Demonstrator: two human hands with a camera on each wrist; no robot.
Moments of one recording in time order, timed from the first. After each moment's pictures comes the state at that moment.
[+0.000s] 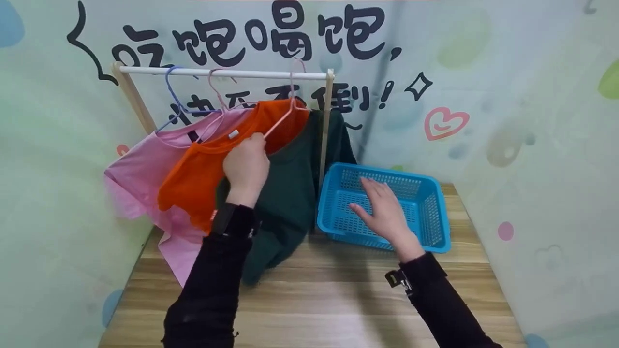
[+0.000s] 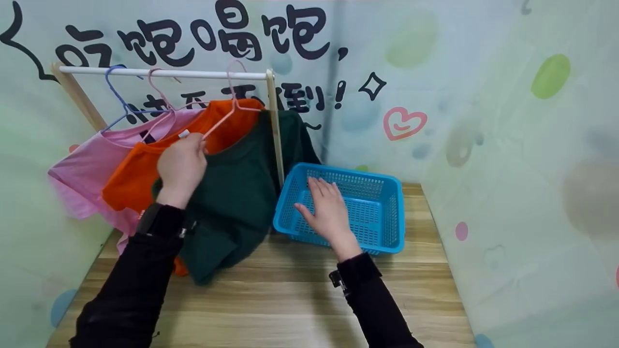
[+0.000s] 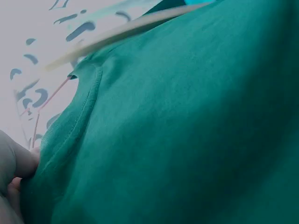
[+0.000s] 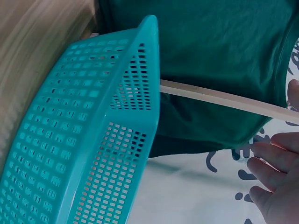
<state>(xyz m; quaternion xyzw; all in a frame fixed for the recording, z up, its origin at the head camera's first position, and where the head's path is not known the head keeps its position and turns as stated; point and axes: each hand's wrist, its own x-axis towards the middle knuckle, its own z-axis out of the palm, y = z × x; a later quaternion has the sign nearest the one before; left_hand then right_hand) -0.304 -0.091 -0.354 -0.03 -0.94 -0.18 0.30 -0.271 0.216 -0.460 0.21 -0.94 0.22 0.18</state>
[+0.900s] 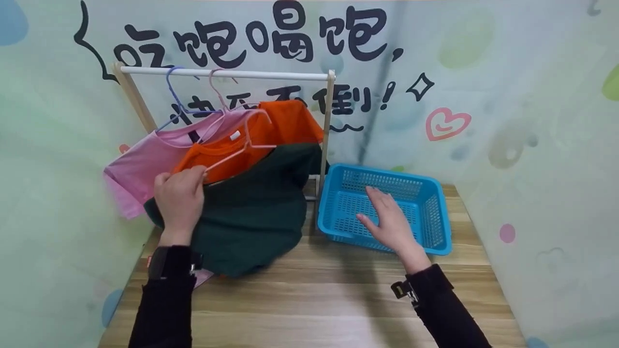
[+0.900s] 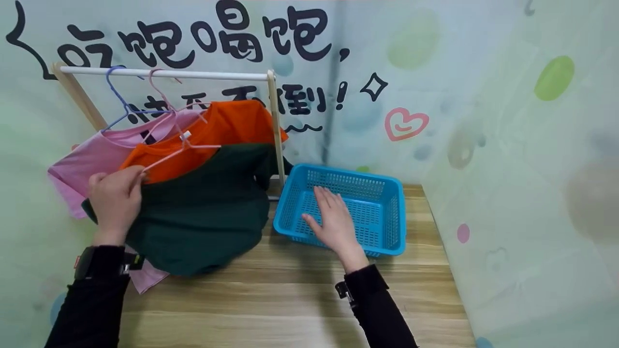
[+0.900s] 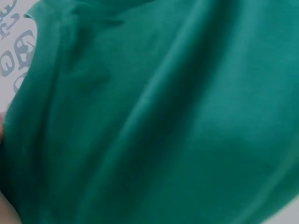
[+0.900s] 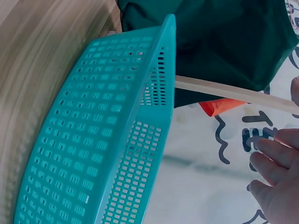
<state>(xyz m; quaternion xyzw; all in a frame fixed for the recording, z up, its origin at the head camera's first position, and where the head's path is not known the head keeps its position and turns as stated) -0.273 -0.218 -0.418 -0.12 -0.85 -0.20 0.47 -0.261 0.227 -0.479 0.23 -0.93 0.25 0.17</state>
